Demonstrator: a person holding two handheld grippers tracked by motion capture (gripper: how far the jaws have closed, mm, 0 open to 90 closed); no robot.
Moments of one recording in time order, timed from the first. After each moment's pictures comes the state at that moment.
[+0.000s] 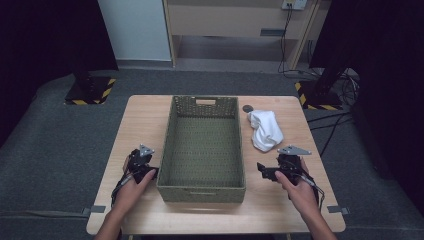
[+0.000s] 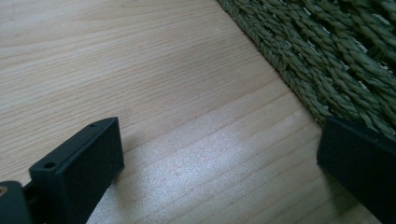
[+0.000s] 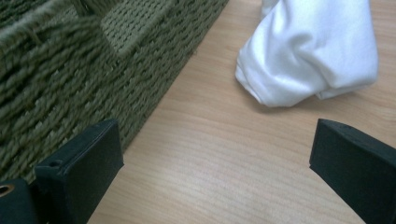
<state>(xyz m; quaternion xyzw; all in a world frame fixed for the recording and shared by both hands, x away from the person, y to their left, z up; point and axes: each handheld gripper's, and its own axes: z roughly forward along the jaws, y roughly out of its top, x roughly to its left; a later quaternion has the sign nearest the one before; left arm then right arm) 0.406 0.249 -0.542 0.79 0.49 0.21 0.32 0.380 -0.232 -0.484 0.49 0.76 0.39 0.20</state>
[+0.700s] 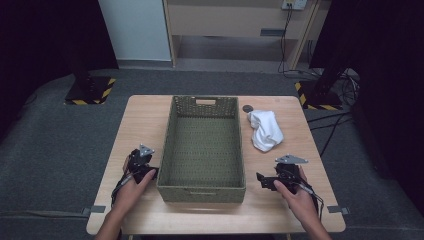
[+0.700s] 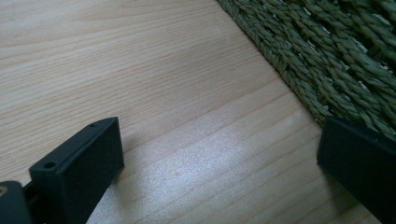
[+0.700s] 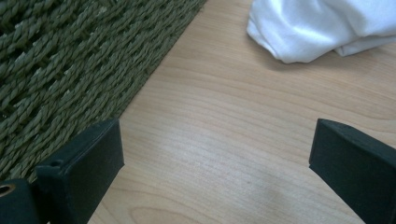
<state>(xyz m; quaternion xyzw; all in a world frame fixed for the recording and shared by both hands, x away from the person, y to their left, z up) 0.406 0.249 -0.542 0.79 0.49 0.21 0.32 0.366 -0.231 -0.507 0.49 0.77 0.37 0.18</state>
